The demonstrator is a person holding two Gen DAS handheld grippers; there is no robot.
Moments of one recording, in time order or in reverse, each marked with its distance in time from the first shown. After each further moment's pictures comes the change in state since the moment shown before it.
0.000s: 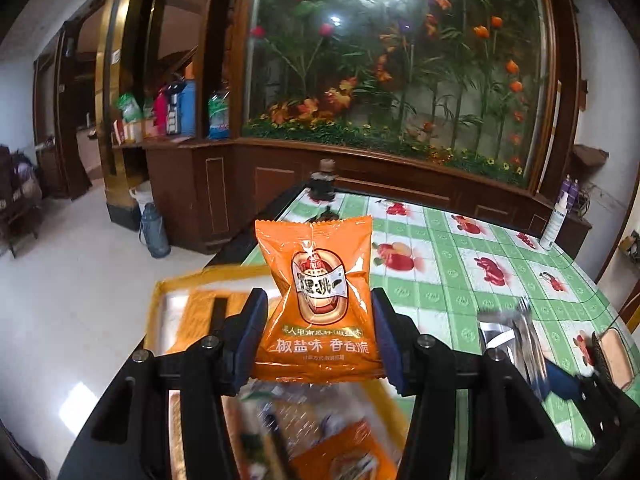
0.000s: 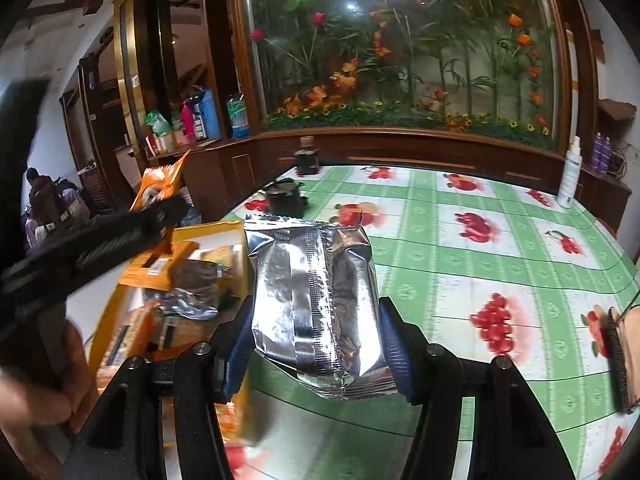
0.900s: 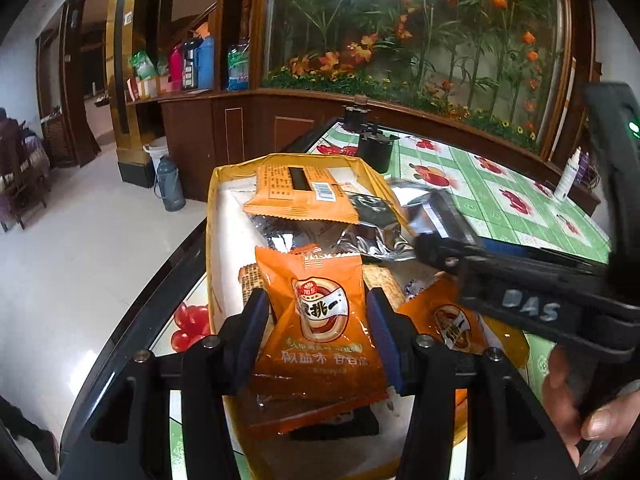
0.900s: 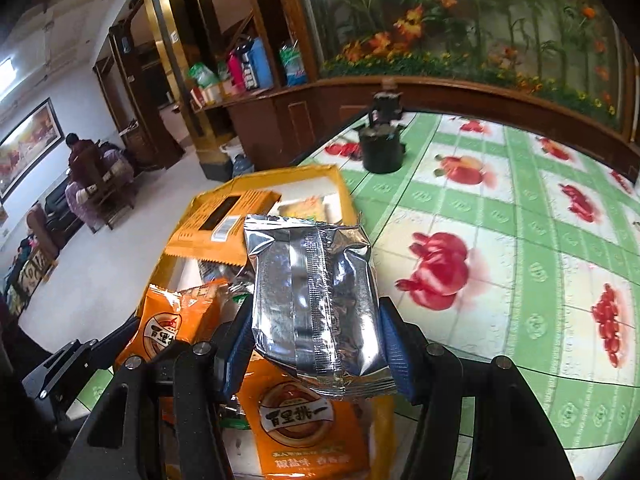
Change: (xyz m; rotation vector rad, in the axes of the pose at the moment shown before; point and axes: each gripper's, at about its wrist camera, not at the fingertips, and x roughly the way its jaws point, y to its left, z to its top) left arm -0.022 0.055 -0.083 -0.004 0.144 0.033; right arm 0.077 0.068 -0.004 -0.047 0.198 0.201
